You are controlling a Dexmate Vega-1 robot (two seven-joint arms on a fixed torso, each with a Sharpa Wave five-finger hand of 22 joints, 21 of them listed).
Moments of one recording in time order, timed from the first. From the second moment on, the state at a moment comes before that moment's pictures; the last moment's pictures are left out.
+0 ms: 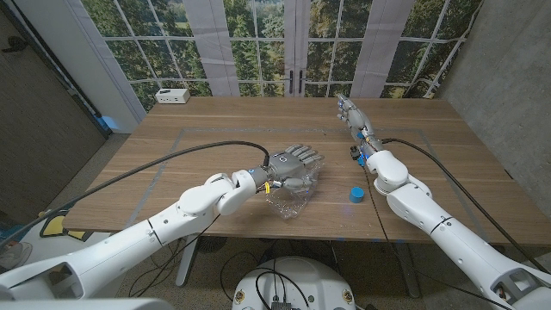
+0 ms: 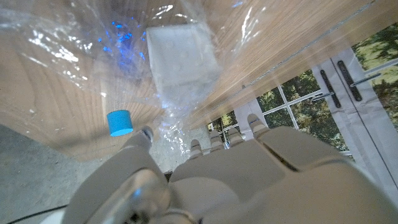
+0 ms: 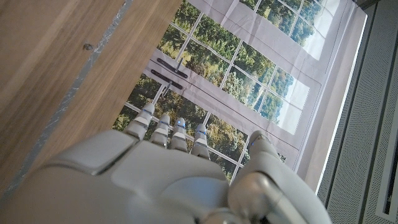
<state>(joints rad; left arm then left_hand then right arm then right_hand) 0.83 0.78 0.78 -1.92 0.93 -0.08 -0.05 0.24 0.16 0.46 0.02 0.20 -0.17 -0.18 0.24 0.18 -0.17 -0.01 0.28 0.19 -0.17 0.07 0.20 0.17 -0.18 0.19 0.30 0.20 -0.91 -0.54 -0.44 -1.61 0.39 0.21 -0.20 0.13 0.10 0.30 0.00 0.20 0.05 -0.08 0.20 0.19 0.04 0.07 0.21 0.21 0.00 0.09 0.21 0.21 0.04 0.12 0.21 0.18</state>
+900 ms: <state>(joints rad) 0.82 0.84 0.69 -1.87 0.33 -0.36 -0.28 0.30 0.16 0.55 -0.06 0.19 0.22 -0.10 0.21 0.18 0.12 -0.02 0.28 0.18 0.00 -0.02 0.18 0.16 -0.05 0.13 0.34 0.19 -0.96 -0.56 -0.44 -1.72 0.35 0.15 -0.26 0.13 0.10 0.30 0.00 0.20 0.05 -0.08 0.20 0.19 0.04 0.07 0.21 0.21 0.00 0.09 0.21 0.21 0.04 0.12 0.21 0.18</state>
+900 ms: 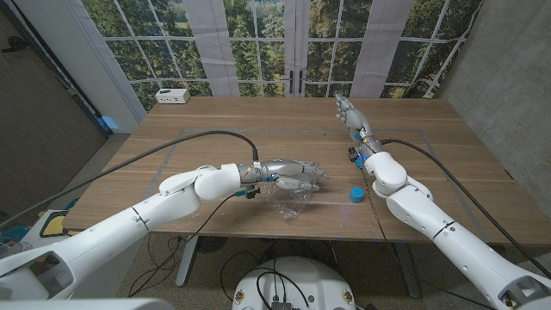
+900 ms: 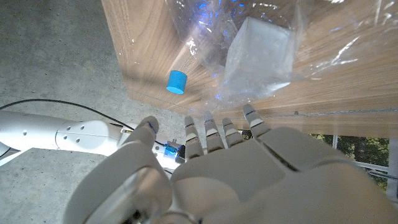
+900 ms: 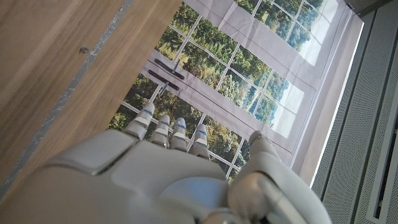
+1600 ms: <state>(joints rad) 1.02 1.00 0.52 -2.11 0.61 -0.31 -0.13 0.59 0.06 0.60 -0.19 0.17 0.56 -0.16 0.27 0.18 0.14 -0.06 0.22 0.18 -0.01 0.00 0.18 0.17 0.01 0.17 0.31 0.18 -0.99 -0.57 -0.45 -1.79 0.31 0.11 -0.29 0.13 0.10 0.30 0.00 0.20 0.05 -0.08 0.20 0.19 0.04 0.07 0.21 0.21 0.00 0.09 0.21 0.21 0.04 0.12 0.21 0.18</state>
